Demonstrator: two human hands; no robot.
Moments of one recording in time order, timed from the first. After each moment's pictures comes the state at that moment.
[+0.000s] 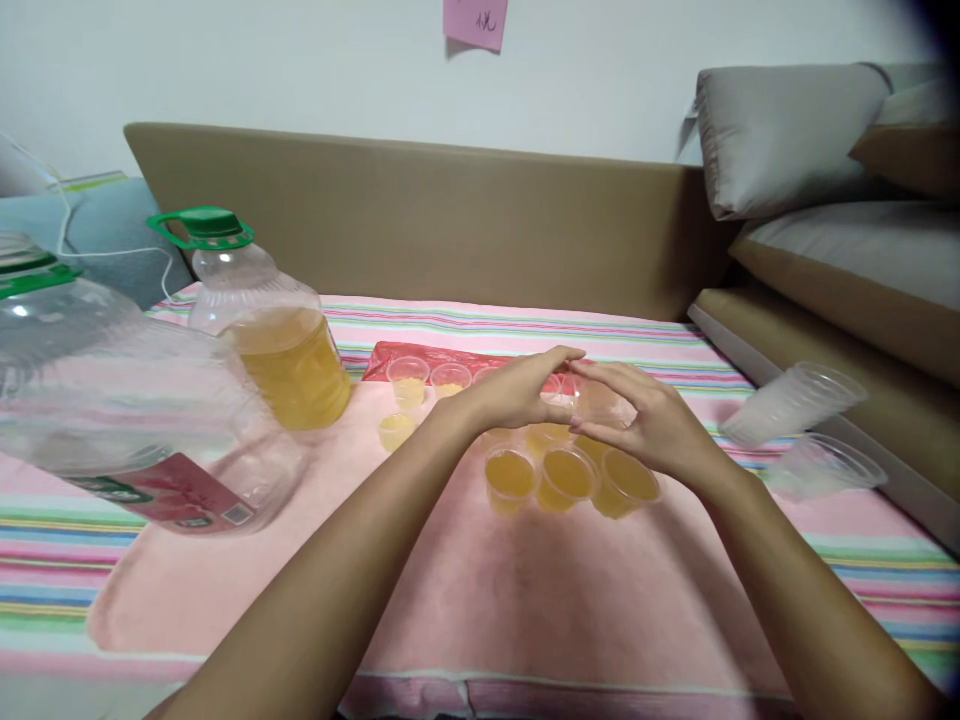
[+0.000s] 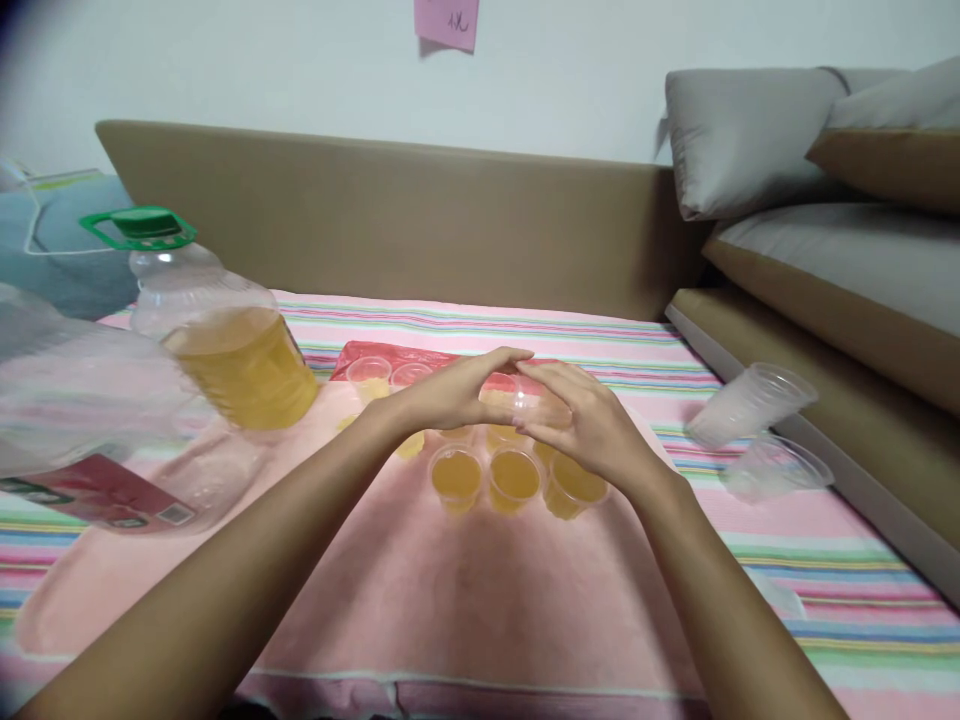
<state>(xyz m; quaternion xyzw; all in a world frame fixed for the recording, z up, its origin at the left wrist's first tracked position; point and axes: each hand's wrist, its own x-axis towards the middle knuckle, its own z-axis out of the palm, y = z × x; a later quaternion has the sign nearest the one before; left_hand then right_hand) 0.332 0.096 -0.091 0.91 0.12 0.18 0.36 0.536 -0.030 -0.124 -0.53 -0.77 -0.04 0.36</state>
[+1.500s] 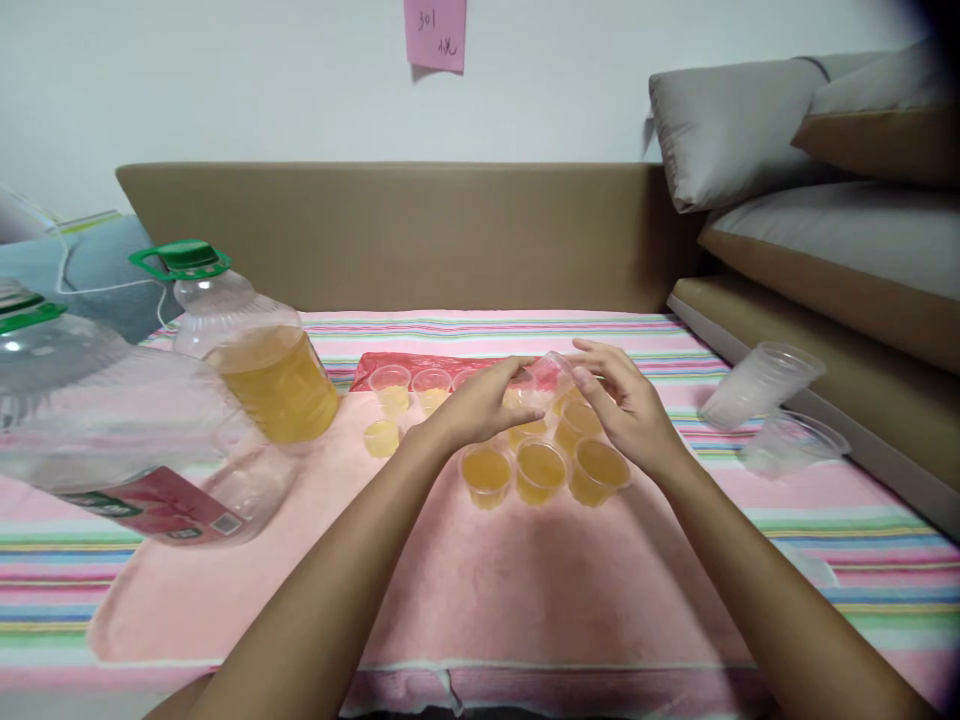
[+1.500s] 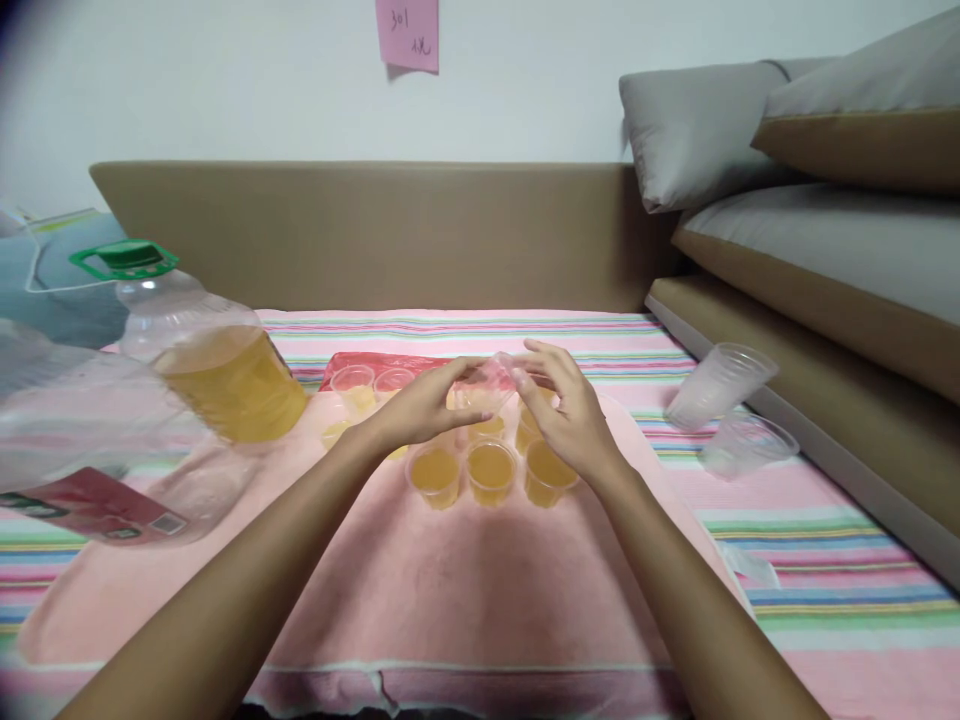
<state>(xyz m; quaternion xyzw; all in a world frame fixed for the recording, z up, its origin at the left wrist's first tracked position) 0.326 0.076 -0.100 0.90 0.21 0.20 0.32 0.525 -0.038 -0.132 -0.54 -0.61 0.08 0.58</state>
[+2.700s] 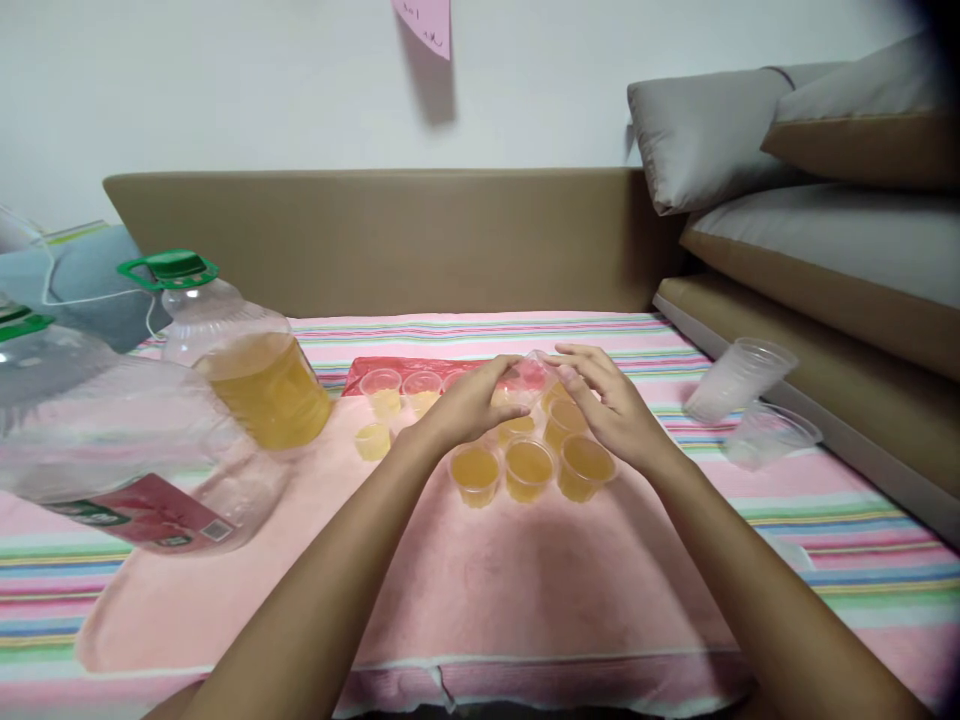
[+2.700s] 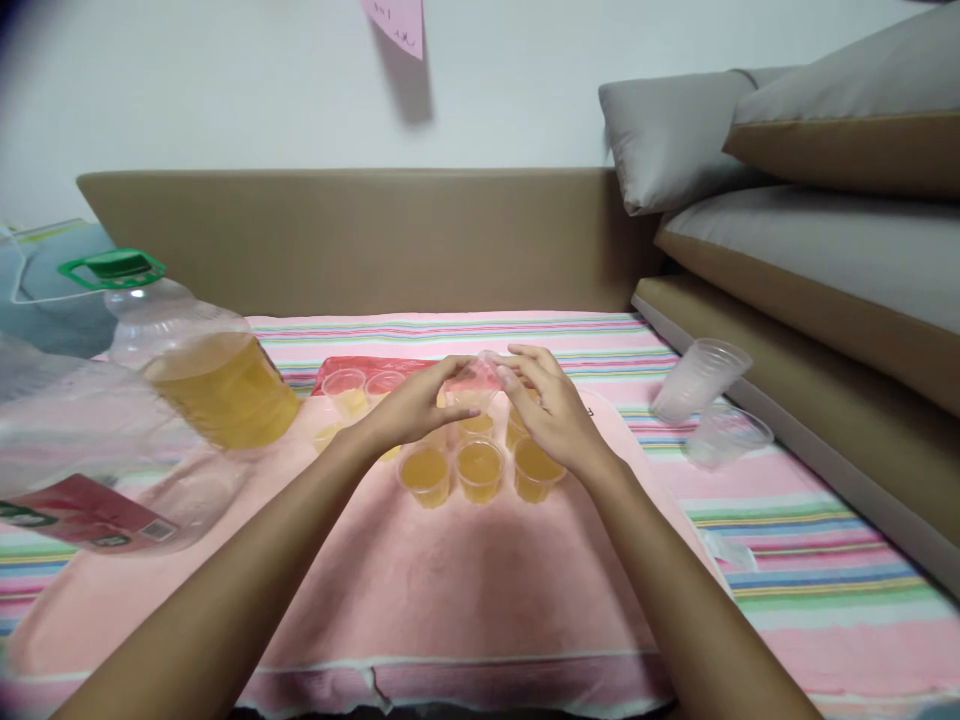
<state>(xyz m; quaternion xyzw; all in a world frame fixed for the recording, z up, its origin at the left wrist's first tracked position) 0.329 0.075 -0.100 0.90 0.22 0.22 0.30 0.528 -0.041 -0.124 -0.56 -0.63 0.06 0.54</state>
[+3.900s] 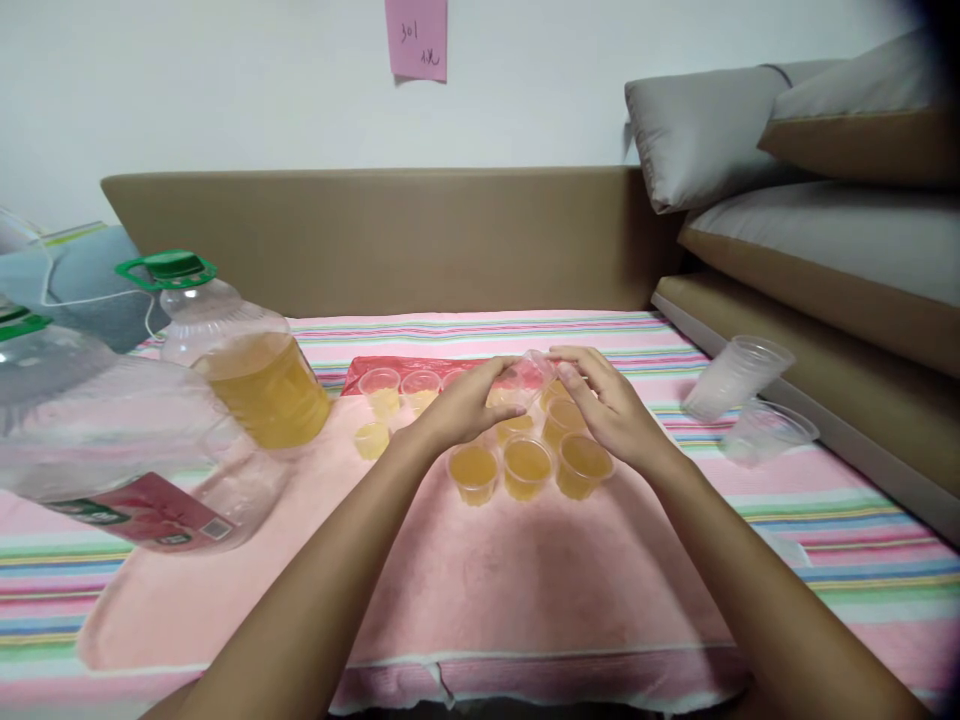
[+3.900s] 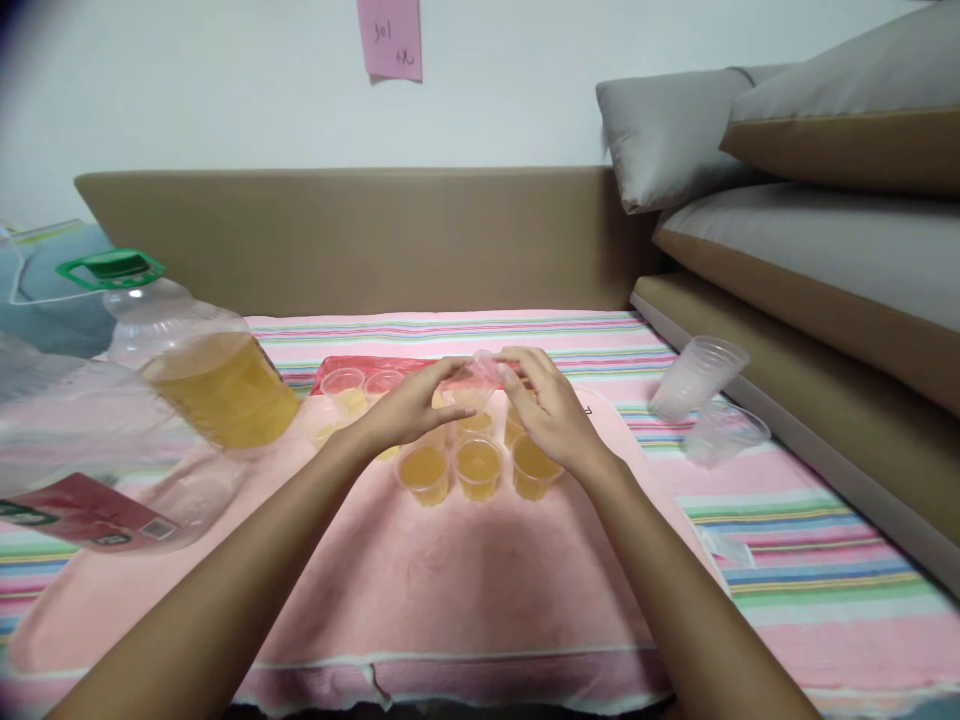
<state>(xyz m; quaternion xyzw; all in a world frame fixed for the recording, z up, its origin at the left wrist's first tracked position) 0.326 0.073 -0.100 0.90 0.21 0.22 0.31 0.528 -0.042 -0.124 -0.56 -0.63 0.06 0.53</state>
